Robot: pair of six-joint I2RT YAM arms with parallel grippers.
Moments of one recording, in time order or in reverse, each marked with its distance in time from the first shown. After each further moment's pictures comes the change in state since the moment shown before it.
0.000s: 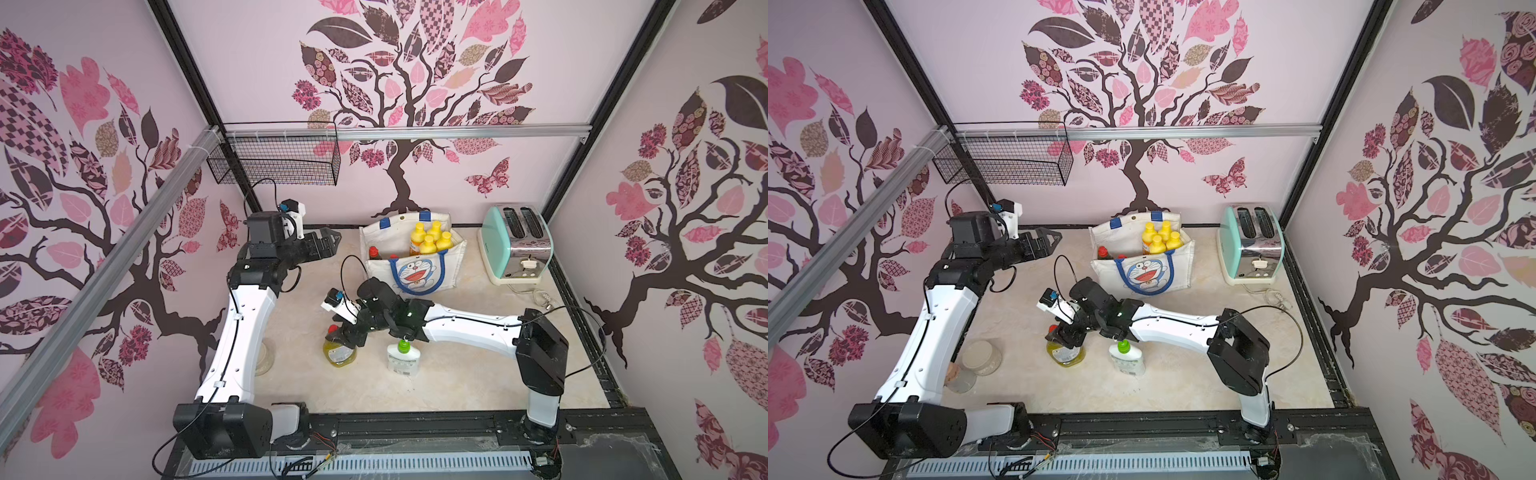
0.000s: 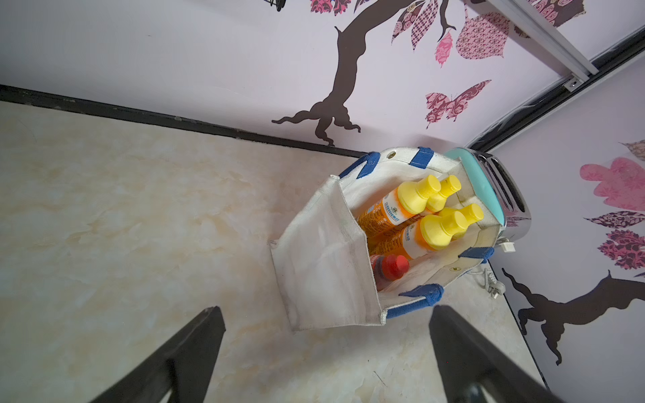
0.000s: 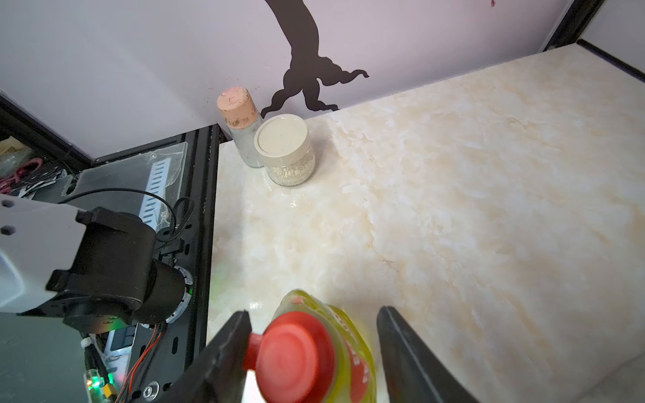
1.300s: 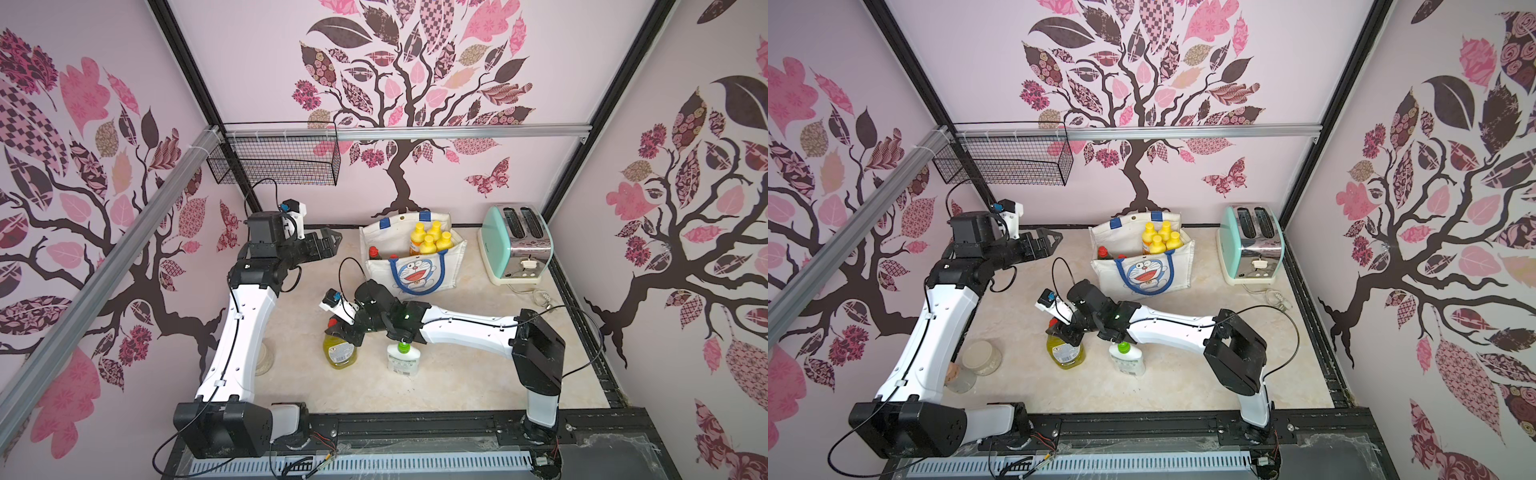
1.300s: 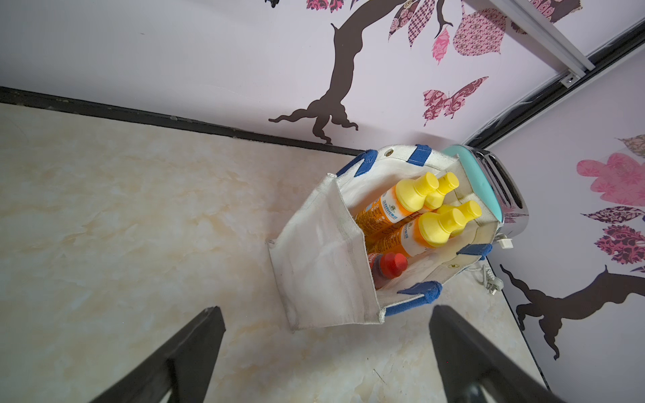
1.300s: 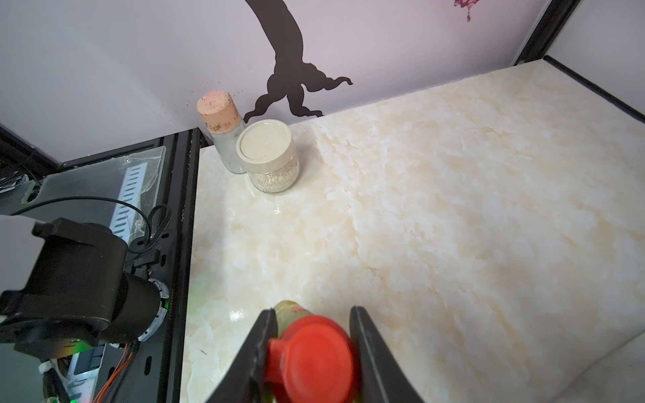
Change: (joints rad) left arm 0.000 0.004 0.000 0.001 0.012 0.008; right arm 0.006 0.014 0.001 0.026 0.083 -0.021
